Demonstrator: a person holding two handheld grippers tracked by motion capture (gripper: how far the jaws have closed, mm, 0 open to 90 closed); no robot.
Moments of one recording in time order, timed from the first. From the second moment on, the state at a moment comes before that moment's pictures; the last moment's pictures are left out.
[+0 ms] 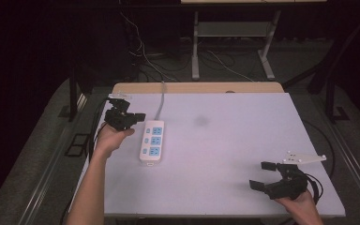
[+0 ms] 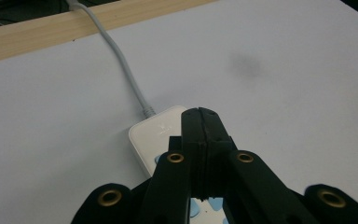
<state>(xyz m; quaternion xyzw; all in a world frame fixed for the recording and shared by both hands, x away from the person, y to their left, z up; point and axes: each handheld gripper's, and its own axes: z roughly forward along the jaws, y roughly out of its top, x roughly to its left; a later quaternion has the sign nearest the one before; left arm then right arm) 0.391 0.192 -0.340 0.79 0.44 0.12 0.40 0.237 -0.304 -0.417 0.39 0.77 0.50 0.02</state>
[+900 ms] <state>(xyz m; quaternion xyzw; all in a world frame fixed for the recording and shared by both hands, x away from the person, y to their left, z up) 0.327 0.210 -0.339 0.72 0.45 0.10 0.52 0.238 -0.303 -0.417 0.39 0.77 0.50 0.02</state>
